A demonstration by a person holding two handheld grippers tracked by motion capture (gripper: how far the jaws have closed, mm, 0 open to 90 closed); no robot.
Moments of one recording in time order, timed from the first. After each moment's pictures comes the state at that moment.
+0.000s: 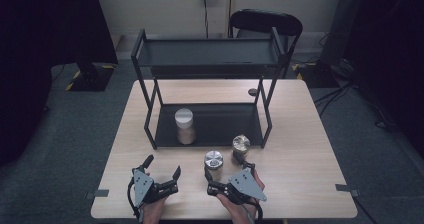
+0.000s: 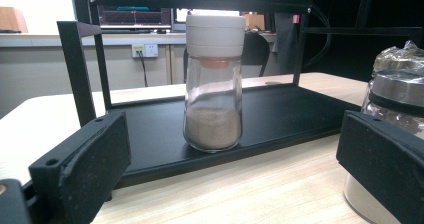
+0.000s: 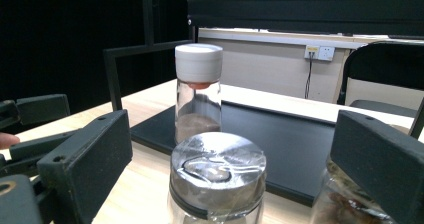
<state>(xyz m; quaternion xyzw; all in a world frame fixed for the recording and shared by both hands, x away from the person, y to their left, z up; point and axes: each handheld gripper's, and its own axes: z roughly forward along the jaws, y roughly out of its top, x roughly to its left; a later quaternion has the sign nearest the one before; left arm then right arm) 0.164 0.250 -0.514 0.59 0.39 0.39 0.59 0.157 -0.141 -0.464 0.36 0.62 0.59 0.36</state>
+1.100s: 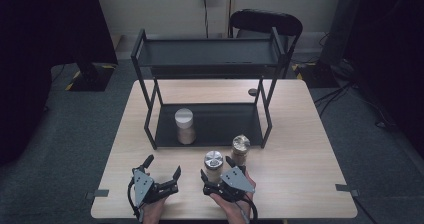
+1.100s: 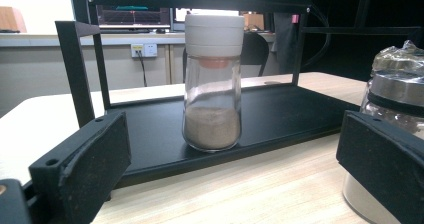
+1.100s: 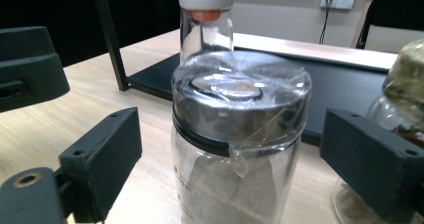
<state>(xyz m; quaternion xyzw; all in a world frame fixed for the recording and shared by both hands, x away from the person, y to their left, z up) 0.164 0.251 -0.515 0.59 0.39 0.39 0.59 0.176 -0.130 -0.467 0.39 0.68 0.54 0.31</state>
